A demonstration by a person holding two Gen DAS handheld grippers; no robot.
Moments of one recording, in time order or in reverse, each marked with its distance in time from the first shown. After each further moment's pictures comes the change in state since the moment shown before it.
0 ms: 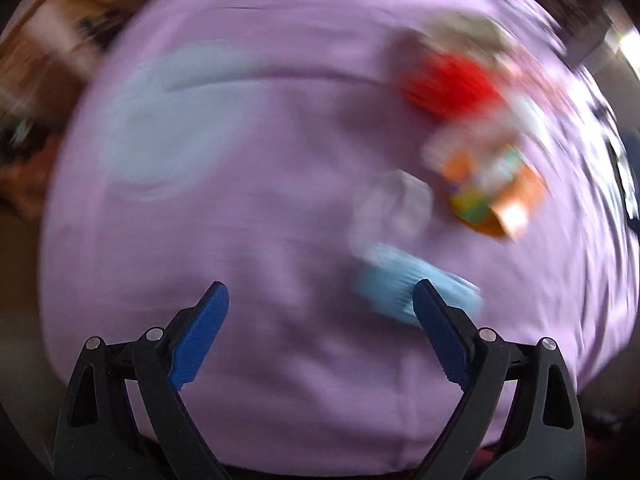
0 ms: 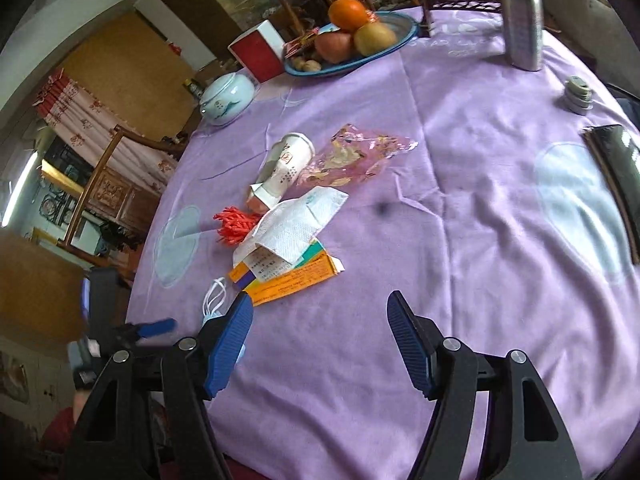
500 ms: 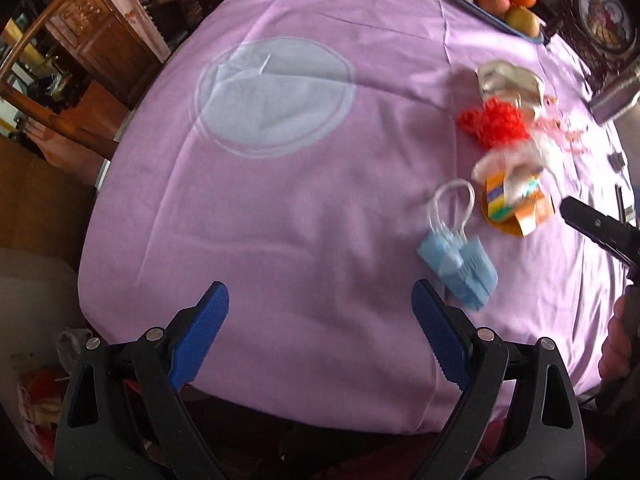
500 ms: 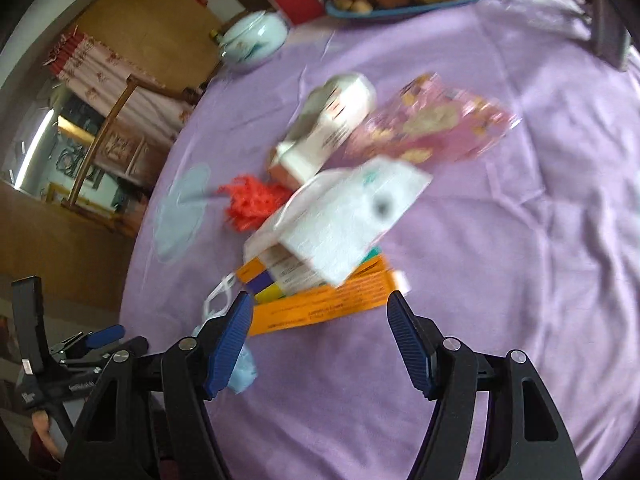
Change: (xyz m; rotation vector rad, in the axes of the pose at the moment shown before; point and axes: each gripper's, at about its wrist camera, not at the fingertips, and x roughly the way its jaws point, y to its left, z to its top) left arm -0.041 0.021 -0.035 -0.122 -0.013 0.048; right arm 0.082 0.036 0.014 -0.100 0.180 0.085
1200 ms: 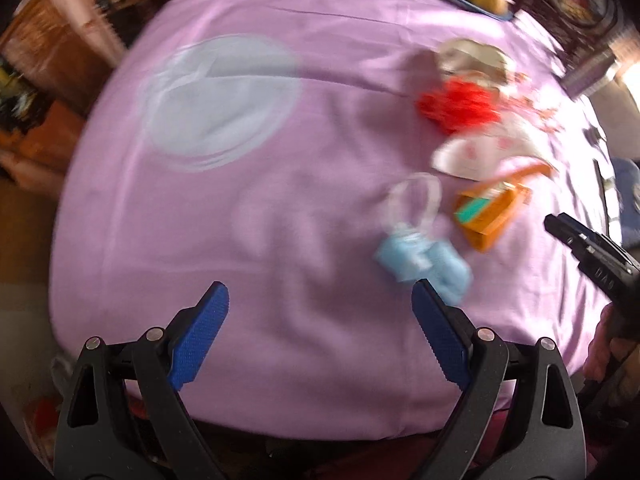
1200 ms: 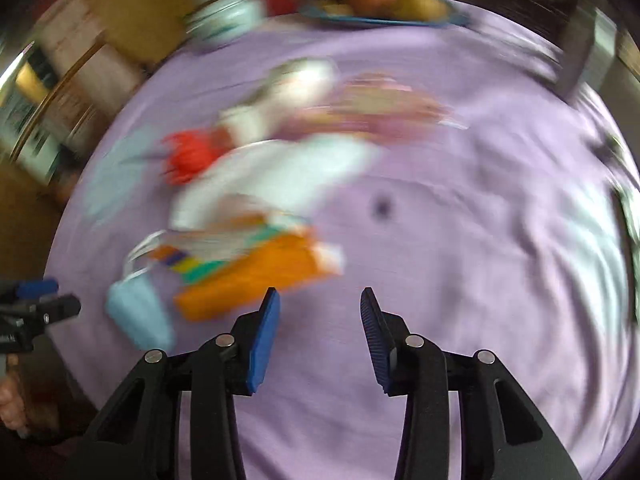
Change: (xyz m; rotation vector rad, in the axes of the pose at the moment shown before) left arm 0.020 -0.027 0.020 0.111 0.040 -0.130; right arm -0.029 -0.024 -0.027 0.015 -0.092 -0.353
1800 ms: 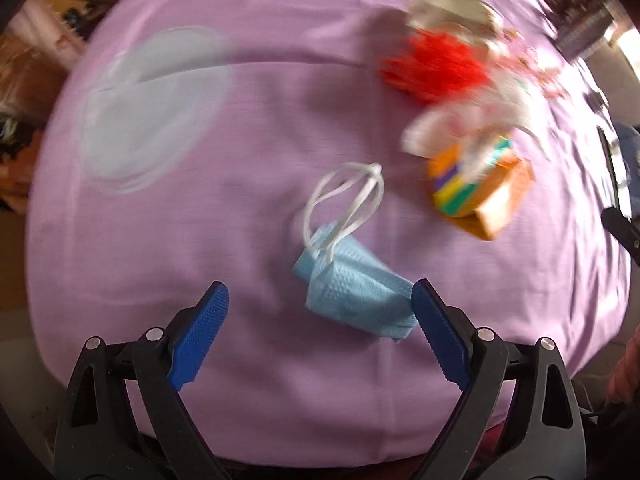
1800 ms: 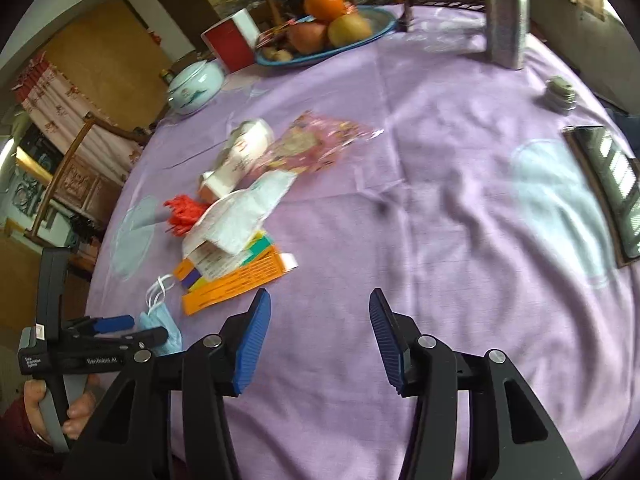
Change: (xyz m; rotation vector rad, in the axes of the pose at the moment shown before) left arm 0.030 -0.014 0.011 0.051 0.060 0.041; right arm -0.026 -0.021 -0.010 0.088 -0.050 0.155
